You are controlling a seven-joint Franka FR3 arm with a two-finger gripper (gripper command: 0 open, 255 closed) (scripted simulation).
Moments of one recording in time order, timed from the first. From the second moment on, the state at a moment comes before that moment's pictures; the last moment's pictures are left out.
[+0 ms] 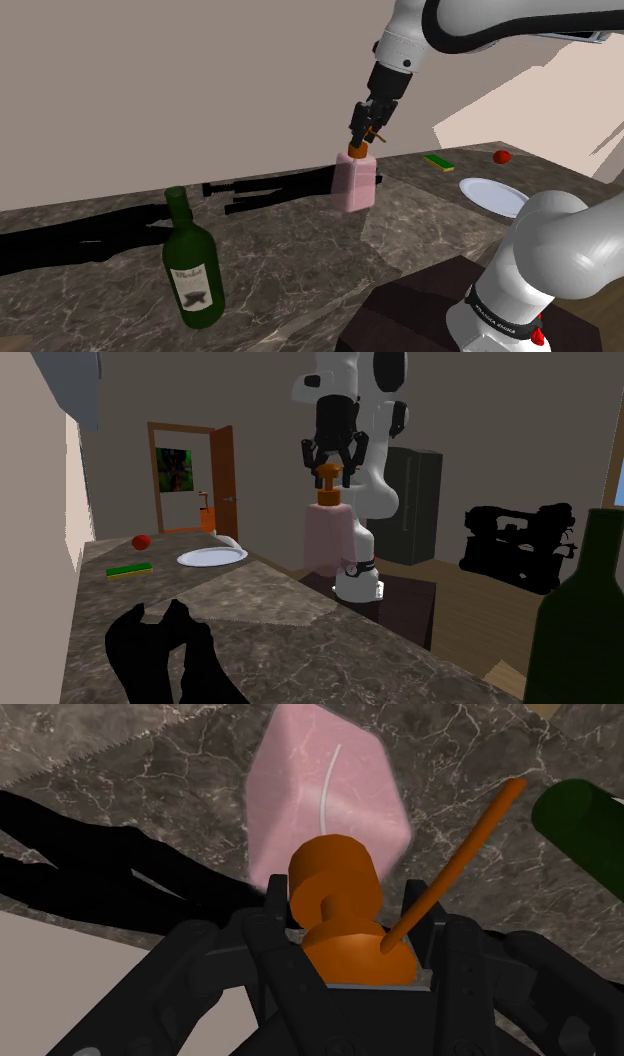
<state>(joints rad) 0.00 -0.71 0.11 -2.42 0.11 1.91 0.09</state>
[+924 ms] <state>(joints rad) 0.00 -0.67 0.10 -2.20 0.10 1.73 0.10</state>
